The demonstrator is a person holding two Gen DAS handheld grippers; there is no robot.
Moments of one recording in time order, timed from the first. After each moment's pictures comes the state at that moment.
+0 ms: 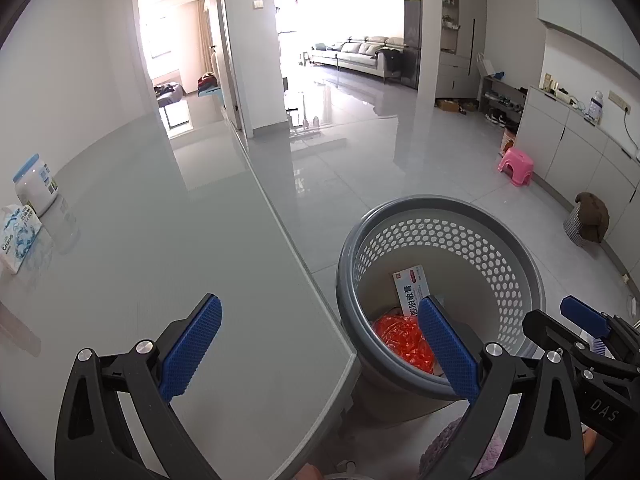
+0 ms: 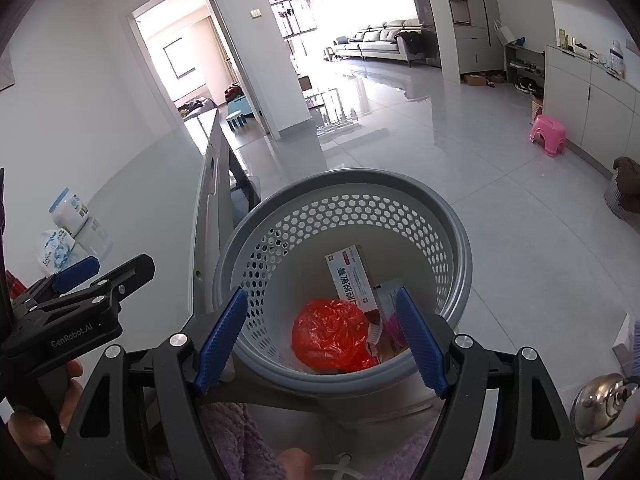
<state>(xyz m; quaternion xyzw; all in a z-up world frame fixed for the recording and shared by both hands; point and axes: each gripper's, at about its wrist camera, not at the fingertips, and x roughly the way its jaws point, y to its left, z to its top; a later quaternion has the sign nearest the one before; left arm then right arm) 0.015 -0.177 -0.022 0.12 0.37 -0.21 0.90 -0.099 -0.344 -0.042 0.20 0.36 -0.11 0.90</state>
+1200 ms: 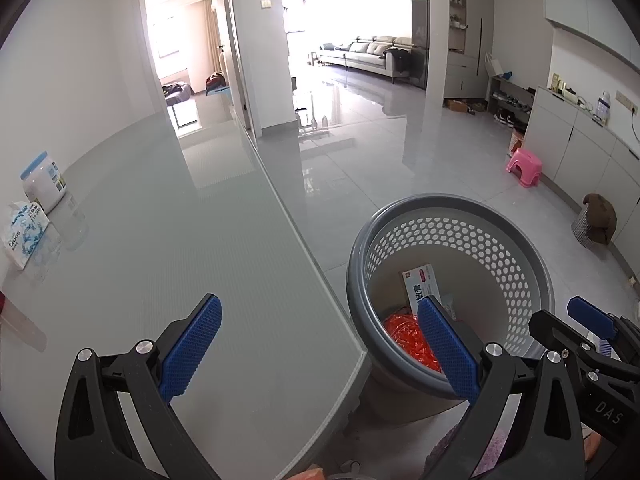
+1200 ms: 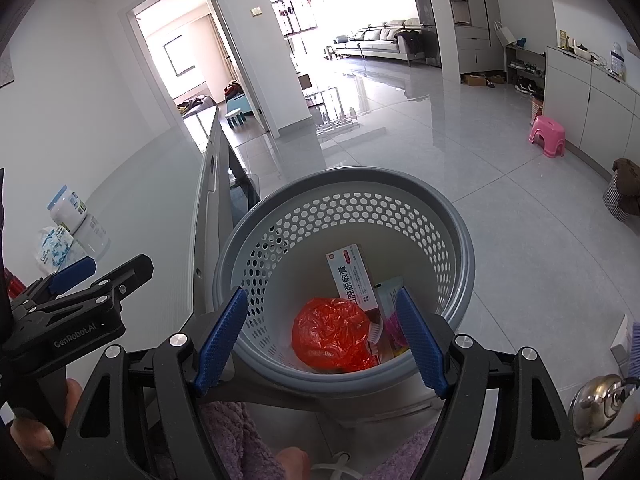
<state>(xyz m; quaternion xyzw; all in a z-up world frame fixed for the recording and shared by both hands) 0.015 -0.177 -0.025 0.12 0.37 -0.20 0.90 -0.098 -0.344 -0.042 0.20 0.37 -0.11 0.90</state>
